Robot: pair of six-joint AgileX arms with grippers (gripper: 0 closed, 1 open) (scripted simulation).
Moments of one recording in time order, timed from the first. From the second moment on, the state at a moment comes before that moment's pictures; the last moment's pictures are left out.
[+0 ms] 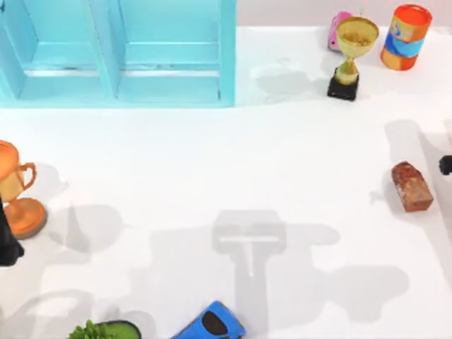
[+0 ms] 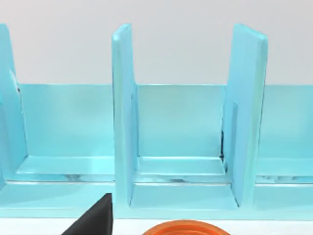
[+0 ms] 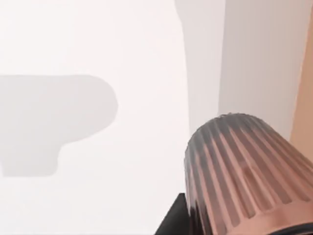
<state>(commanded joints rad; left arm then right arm) 0.00 0.00 0.00 0.00 0.00 0.00 0.14 1.54 1.24 -1.27 0.00 0.15</state>
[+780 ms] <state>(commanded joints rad) 0.00 0.00 0.00 0.00 0.00 0.00 -0.44 1.51 1.18 -1.23 0.01 -0.43</state>
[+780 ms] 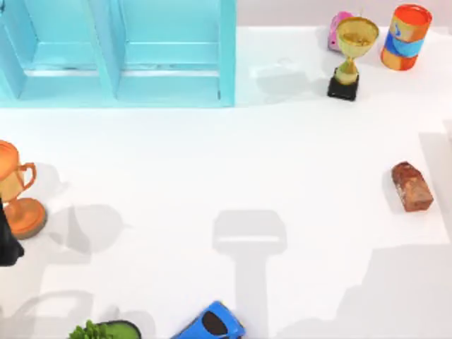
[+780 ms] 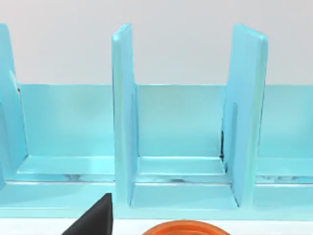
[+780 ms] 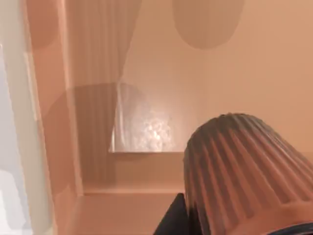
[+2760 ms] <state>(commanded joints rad) 0.00 0.00 0.00 0.00 0.00 0.00 -0.59 1.54 0.94 -0.93 0.01 -0.58</state>
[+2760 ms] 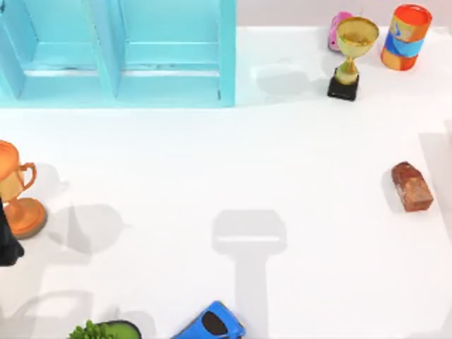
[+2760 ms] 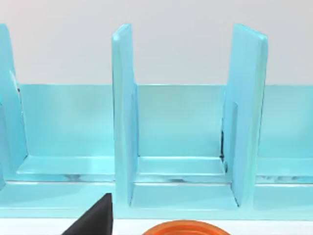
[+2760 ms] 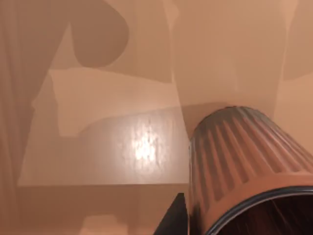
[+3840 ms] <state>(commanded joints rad) 0.00 0.00 0.00 0.00 0.00 0.00 -0.60 1.53 1.05 -1.05 0.01 -0.58</state>
